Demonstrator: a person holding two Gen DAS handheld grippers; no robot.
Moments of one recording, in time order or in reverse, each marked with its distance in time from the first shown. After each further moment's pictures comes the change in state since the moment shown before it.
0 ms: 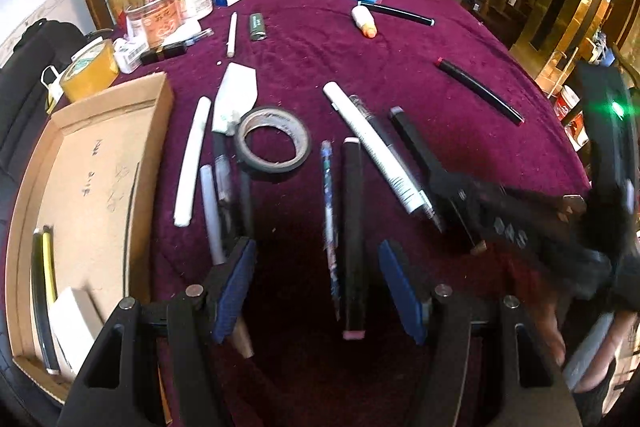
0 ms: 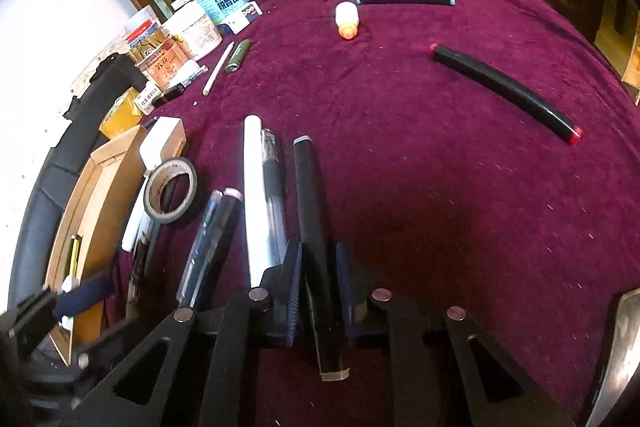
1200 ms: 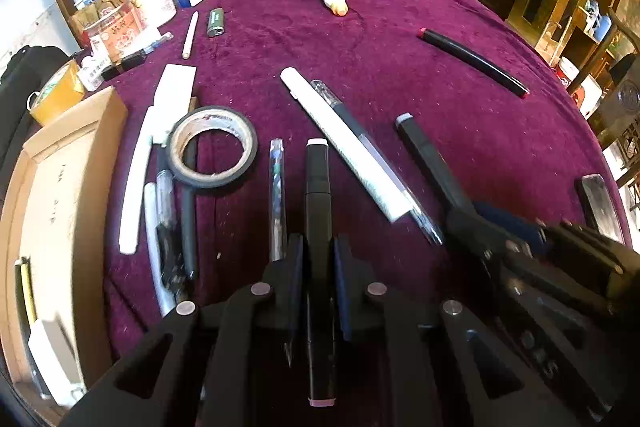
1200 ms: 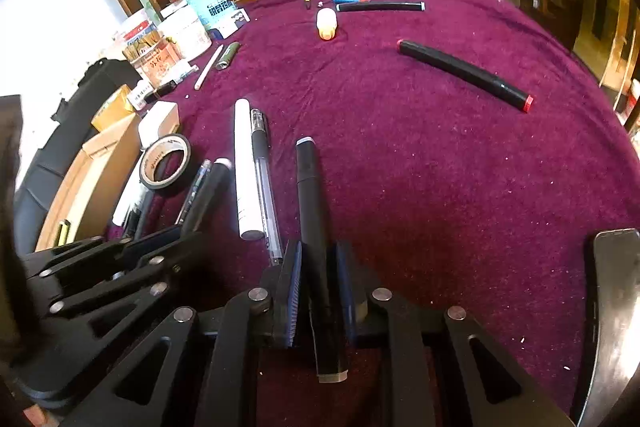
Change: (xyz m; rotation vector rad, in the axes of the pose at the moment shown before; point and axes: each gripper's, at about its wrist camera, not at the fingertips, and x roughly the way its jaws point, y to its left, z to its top) left arm 0.037 -0.034 0.003 0.093 0.020 0.030; right arm -0.020 0.005 -0.032 -0.003 -0.055 -0.077
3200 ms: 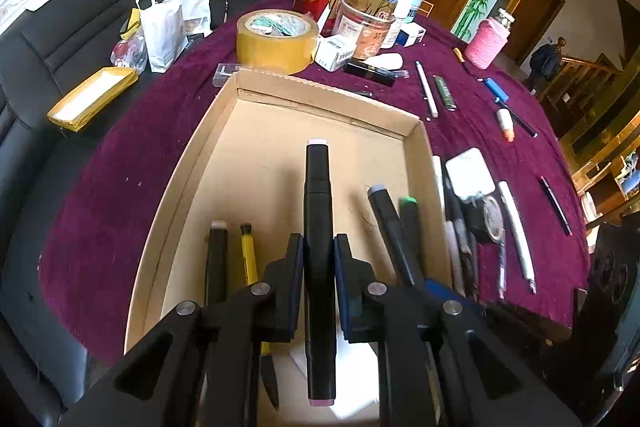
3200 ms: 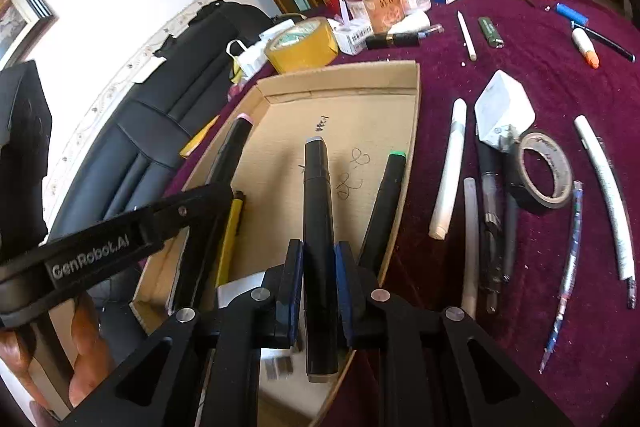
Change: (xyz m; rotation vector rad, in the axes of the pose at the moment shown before) left arm -0.077 0.266 -0.034 -0.452 -0.071 -0.008; right arm 0.041 0.236 0.004 -0.199 0.131 0.343
